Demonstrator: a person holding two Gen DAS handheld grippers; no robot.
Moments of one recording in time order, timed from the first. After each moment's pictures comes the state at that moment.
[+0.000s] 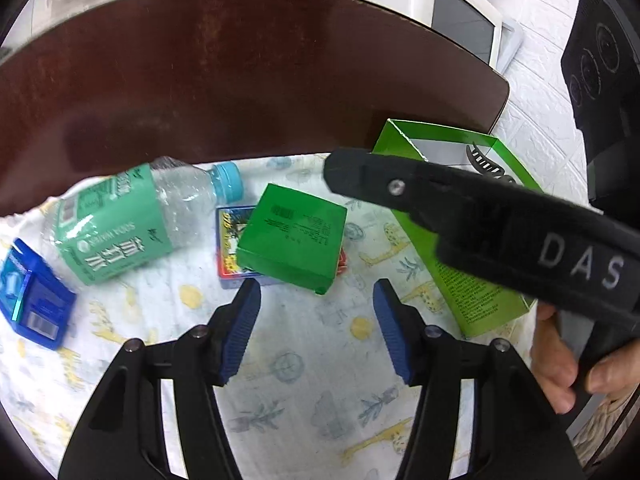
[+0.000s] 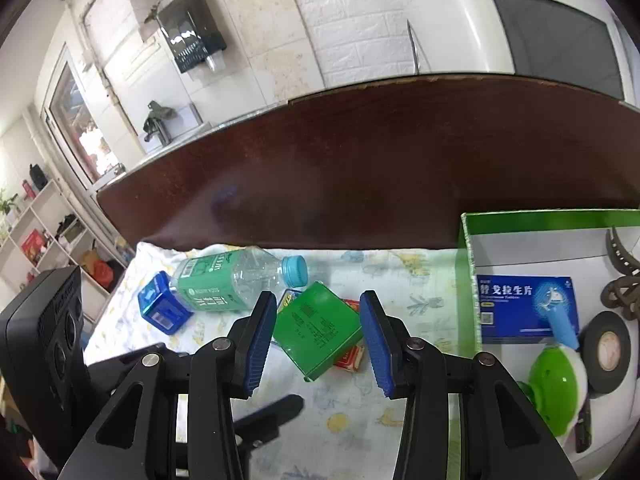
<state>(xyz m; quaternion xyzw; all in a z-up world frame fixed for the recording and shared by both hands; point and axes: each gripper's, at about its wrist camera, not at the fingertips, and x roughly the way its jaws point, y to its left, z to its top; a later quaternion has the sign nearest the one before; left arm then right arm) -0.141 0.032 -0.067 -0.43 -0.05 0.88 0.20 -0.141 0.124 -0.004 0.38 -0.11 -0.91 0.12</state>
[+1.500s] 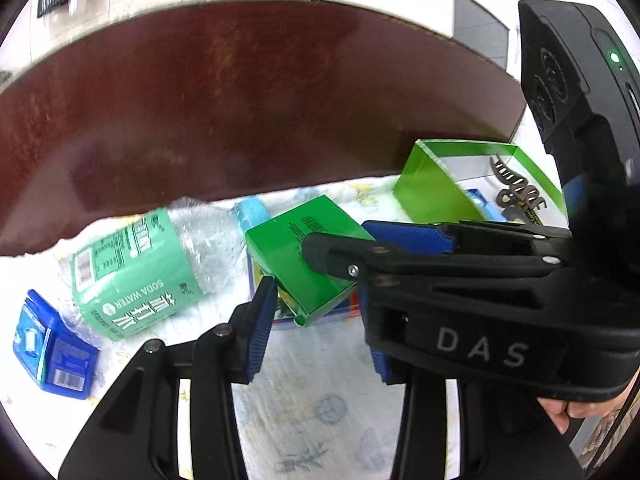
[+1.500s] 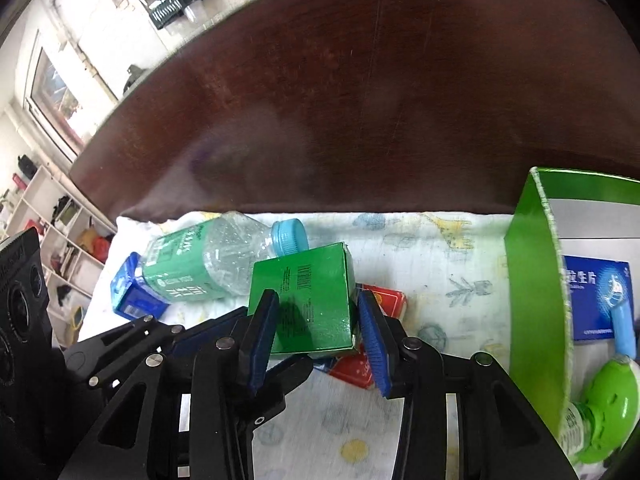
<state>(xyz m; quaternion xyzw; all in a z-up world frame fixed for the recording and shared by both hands) -0.164 0.026 -0.057 -0.41 -0.01 0.89 0.18 -0.176 0.123 -0.039 0.46 -0.12 -0.87 0.13</state>
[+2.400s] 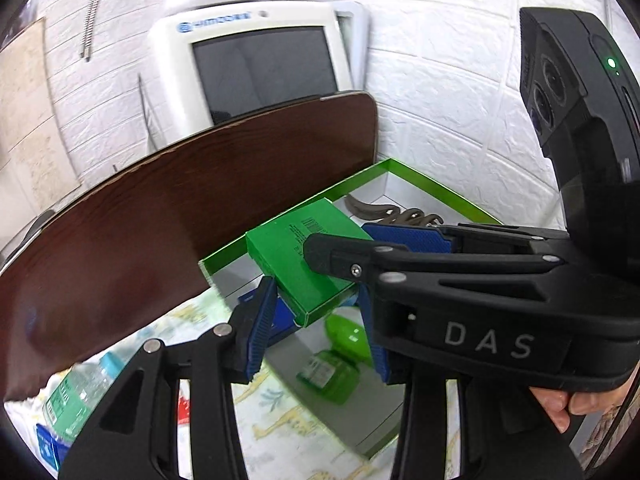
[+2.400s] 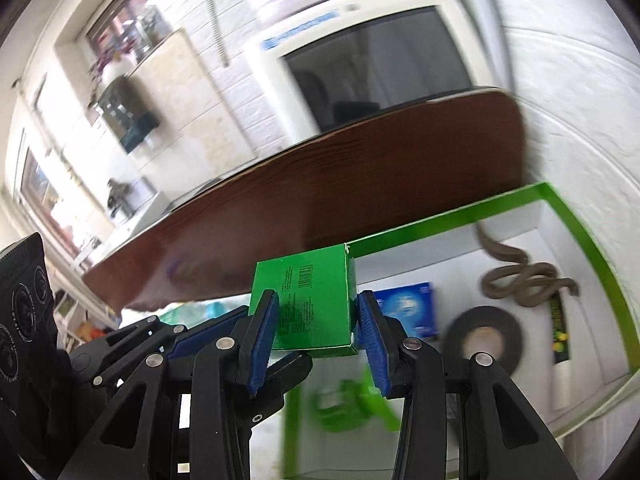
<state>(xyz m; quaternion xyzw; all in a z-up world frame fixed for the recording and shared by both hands) -0.159 0.198 0.004 -0.34 0.12 0.88 0.30 -0.097 0.267 0.028 0.34 -0.21 -0.92 0.03</state>
